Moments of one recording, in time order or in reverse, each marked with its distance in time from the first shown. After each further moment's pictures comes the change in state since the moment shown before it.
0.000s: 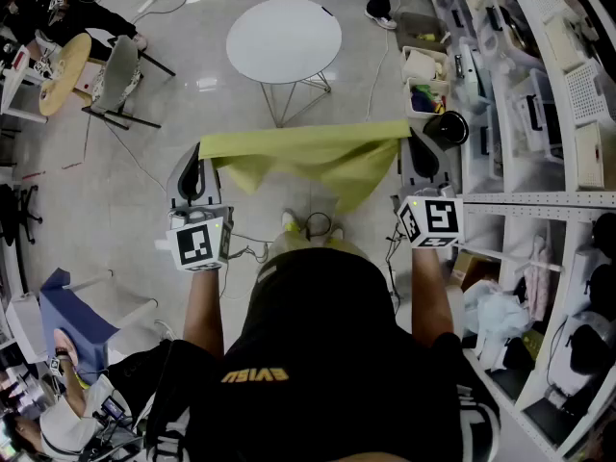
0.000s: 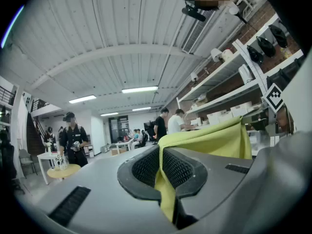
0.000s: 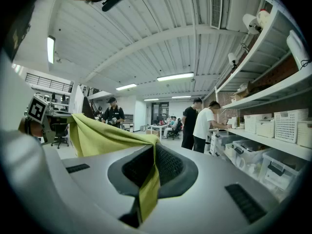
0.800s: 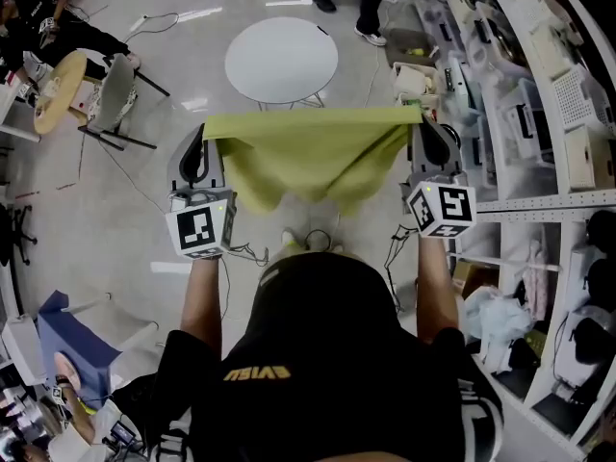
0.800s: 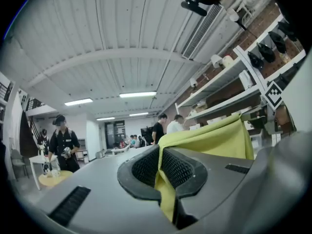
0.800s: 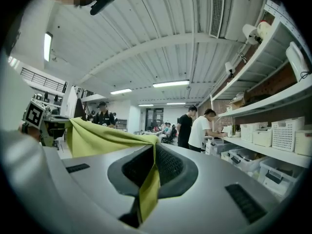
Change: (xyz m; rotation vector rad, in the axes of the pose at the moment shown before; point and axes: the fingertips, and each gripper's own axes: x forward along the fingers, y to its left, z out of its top) left arm 0.047 0.039 0.034 0.020 -0.074 -0.021; right arm 0.037 -0.001 0.056 0.007 -0.074 -0.077
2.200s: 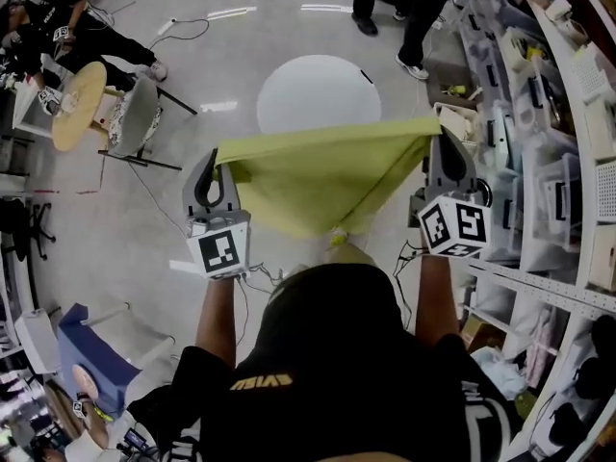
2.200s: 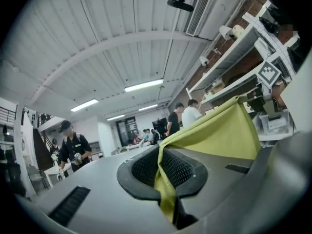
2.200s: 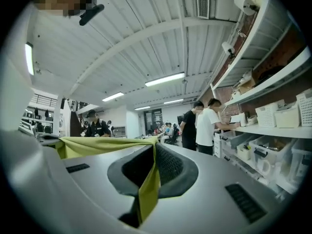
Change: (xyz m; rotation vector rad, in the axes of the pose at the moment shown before) left arm 0.214 0.113 -0.047 0.055 0.084 0.152; right arm 0.283 -0.031 0.016 0.149 -0.031 0.000
